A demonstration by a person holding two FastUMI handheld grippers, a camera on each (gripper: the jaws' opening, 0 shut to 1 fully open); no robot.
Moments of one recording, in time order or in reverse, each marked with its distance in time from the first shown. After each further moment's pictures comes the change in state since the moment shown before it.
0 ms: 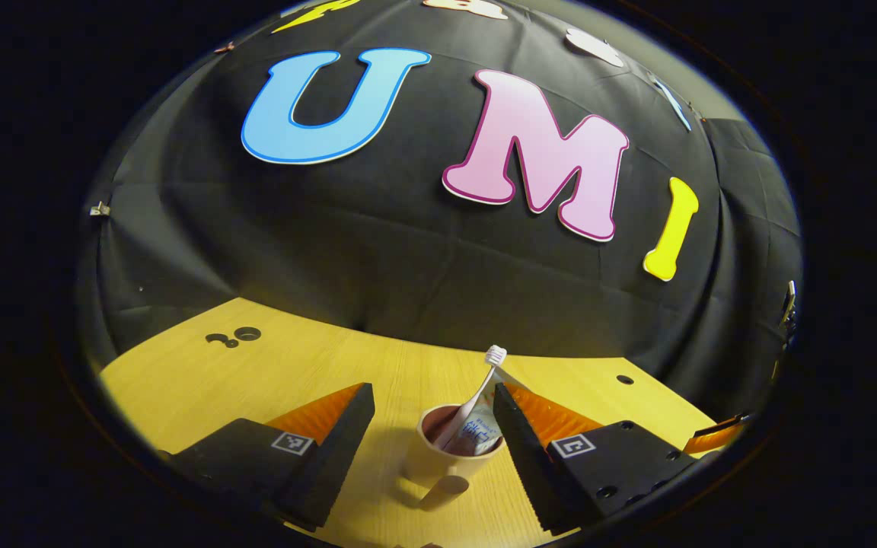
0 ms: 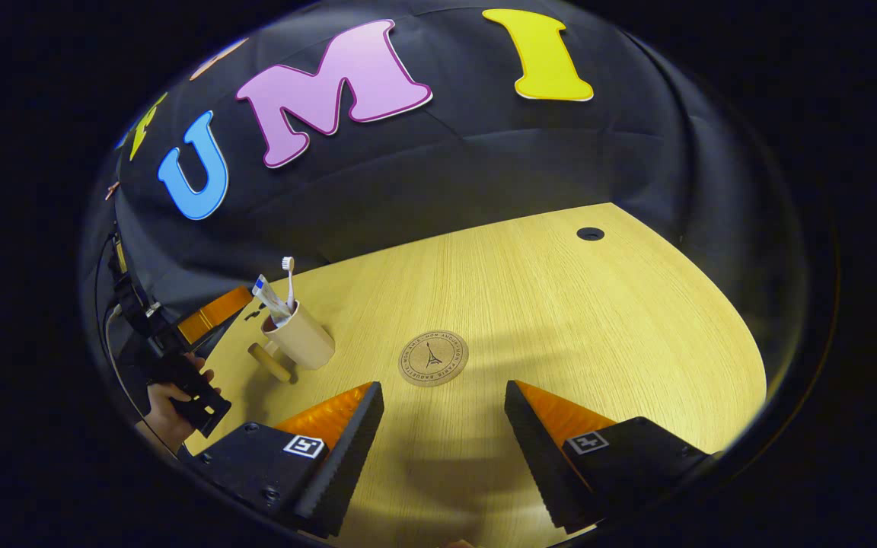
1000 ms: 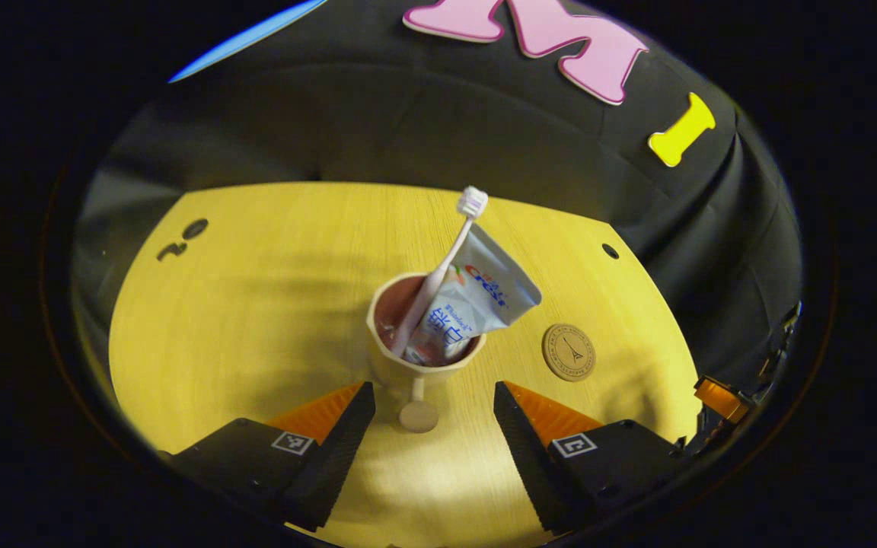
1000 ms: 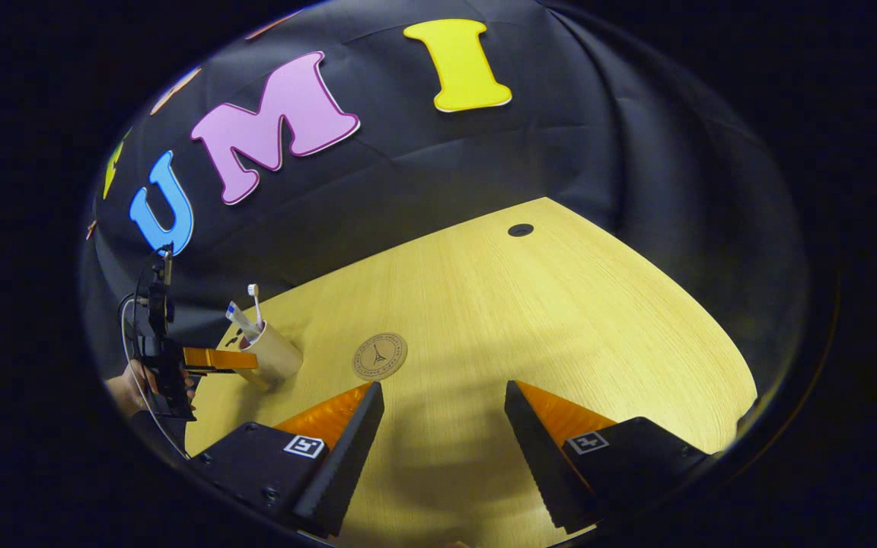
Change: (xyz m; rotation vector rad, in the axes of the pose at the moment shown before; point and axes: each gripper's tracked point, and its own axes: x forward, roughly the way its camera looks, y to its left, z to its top) left arm -0.001 -0.025 -0.100 -0.012 0.755 -0.084; right arm -0.053 -0.074 -0.004 0.129 -0.041 -0.138
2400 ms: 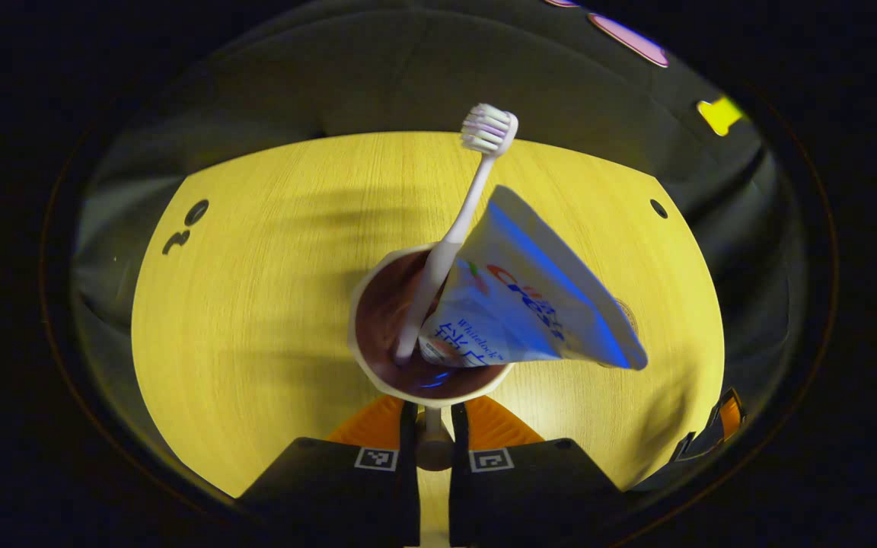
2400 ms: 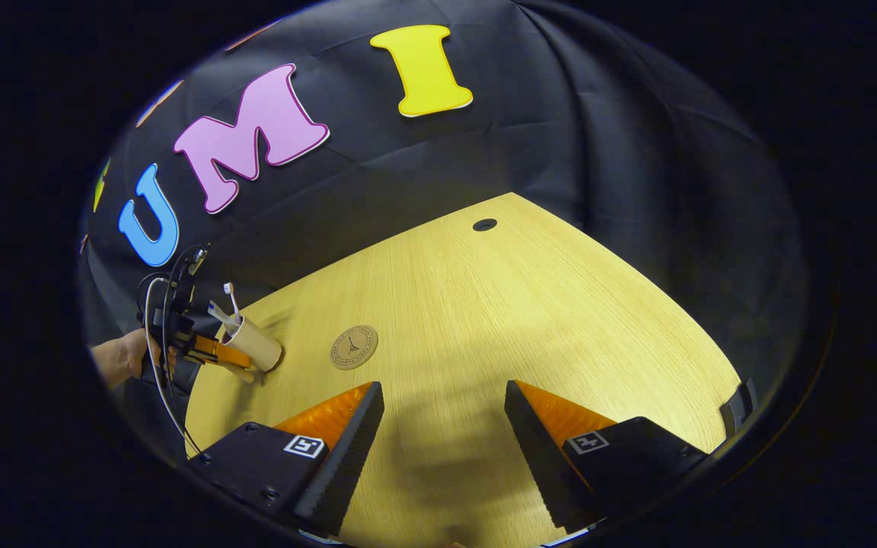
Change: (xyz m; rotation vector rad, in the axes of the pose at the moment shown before) left arm 0.012 0.010 0.004 0.073 0.213 0.147; right arm -0.032 -0.031 -0.007 0.039 -0.014 -0.046
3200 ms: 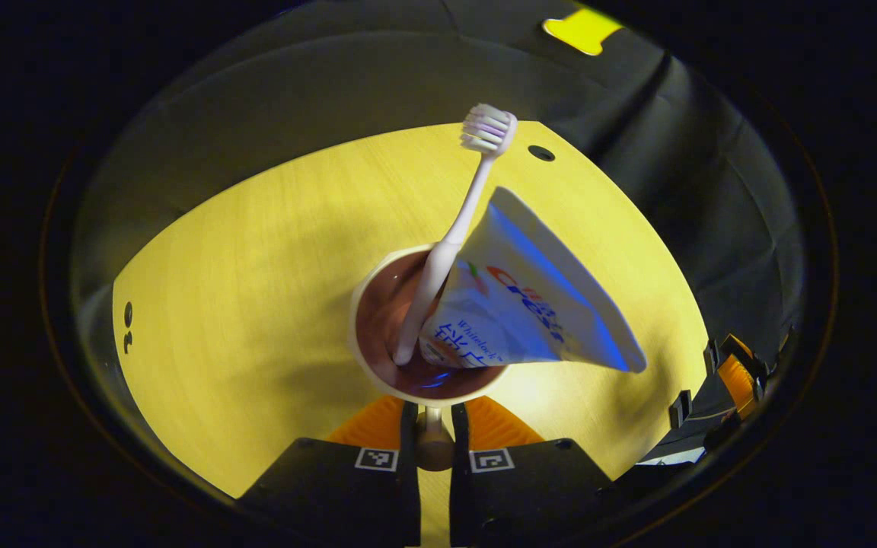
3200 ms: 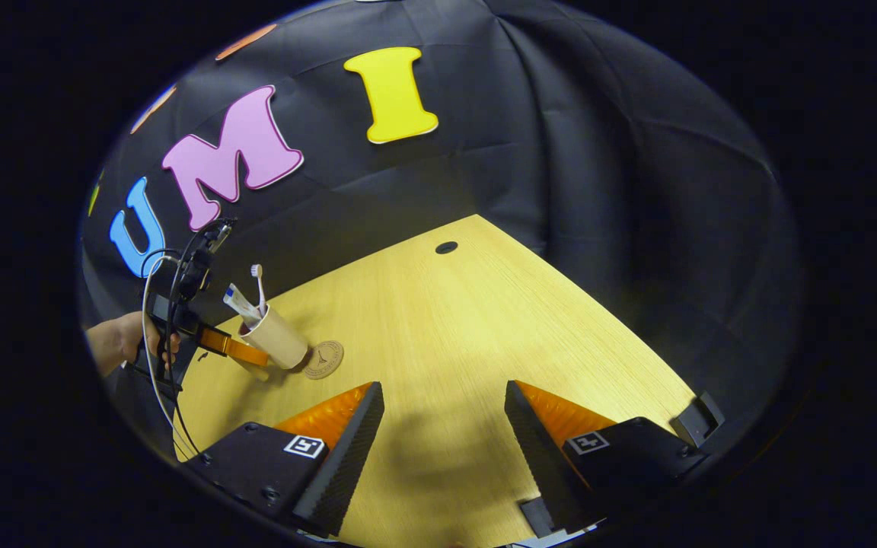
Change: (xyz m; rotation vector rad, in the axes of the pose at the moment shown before) left arm 0.012 -0.162 0.005 0.320 0.058 -0.155; right arm -0.039 -0.066 0.015 0.020 -0.060 -0.101
